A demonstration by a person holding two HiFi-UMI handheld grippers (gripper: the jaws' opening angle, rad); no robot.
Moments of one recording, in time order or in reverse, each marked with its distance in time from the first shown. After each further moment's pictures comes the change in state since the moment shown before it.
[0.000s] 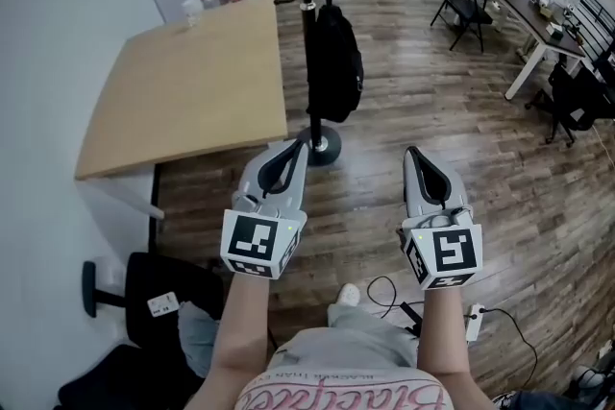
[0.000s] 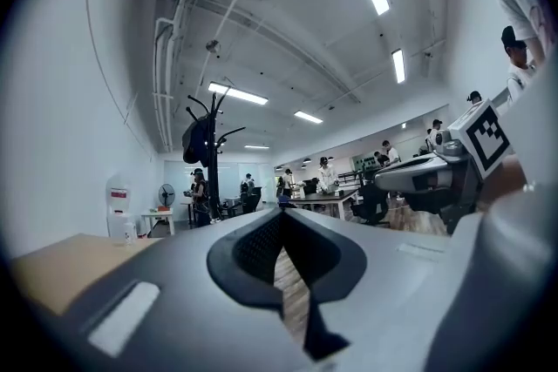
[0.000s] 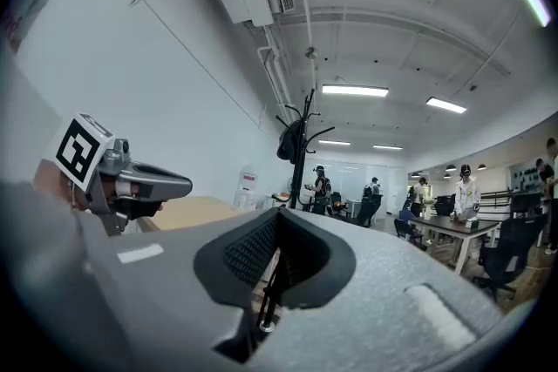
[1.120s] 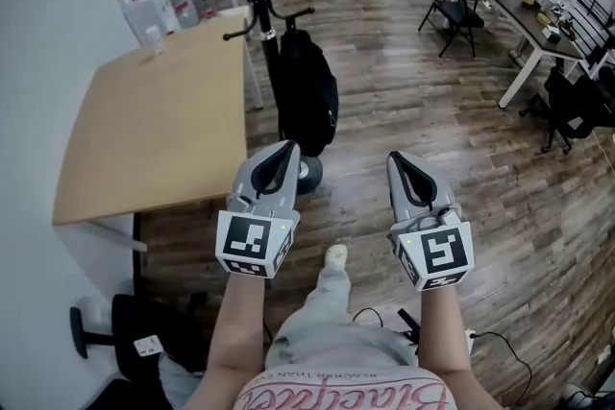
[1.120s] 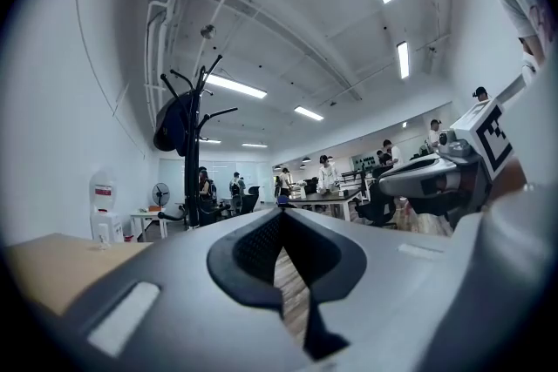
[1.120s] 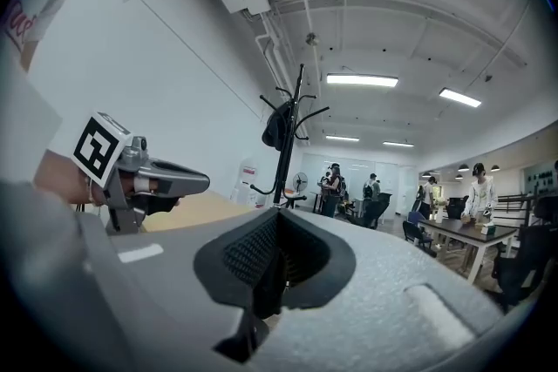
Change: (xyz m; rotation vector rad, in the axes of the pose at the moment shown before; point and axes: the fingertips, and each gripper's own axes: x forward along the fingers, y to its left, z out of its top) left arm 0.190 0.017 -0.025 -0.004 -0.002 -0.010; right arm 0.125 -0.118 -0.043 -0.036 0.022 0.070
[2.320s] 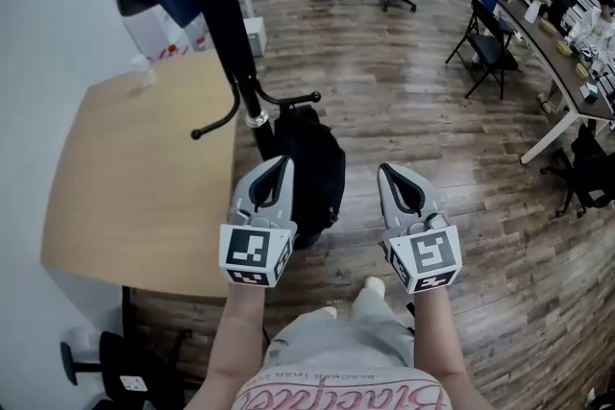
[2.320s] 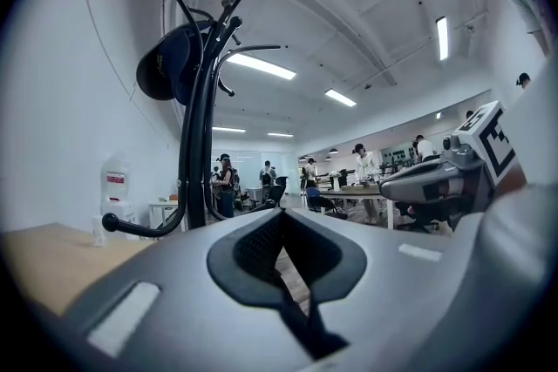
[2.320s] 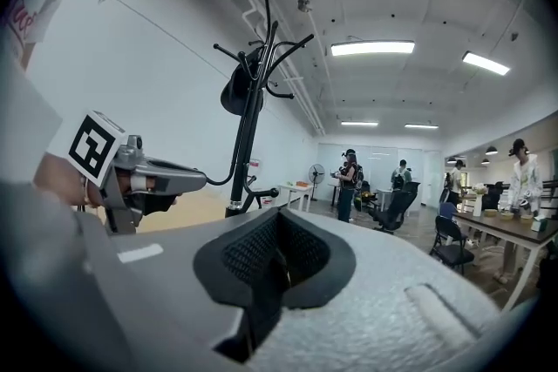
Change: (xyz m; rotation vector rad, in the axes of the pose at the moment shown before) left arm 0.264 0.155 -0.052 -0.043 0.063 0.164; right arm 0.296 -0.147 -0.048 0.038 0.041 0.135
